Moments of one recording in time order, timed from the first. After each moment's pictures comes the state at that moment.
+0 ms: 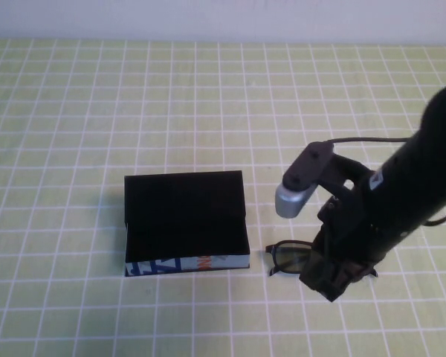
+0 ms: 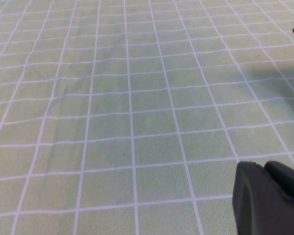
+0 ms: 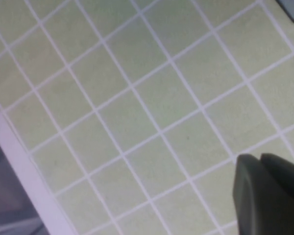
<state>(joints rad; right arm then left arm) 0.53 1.50 -1.14 0.45 1.07 -0.67 -0.03 -0.01 0.03 -0.11 0.39 0.16</state>
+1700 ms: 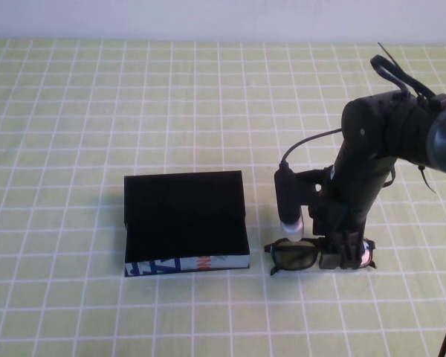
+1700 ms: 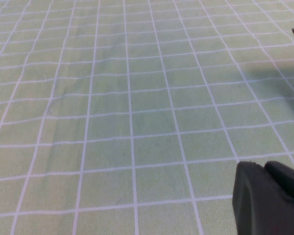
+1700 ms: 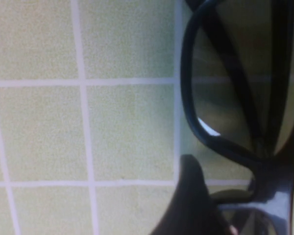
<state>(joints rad) 0.46 1.94 -1.38 0.14 1.02 -1.22 -0.03 -0.01 0.03 -0.11 0.39 0.16</state>
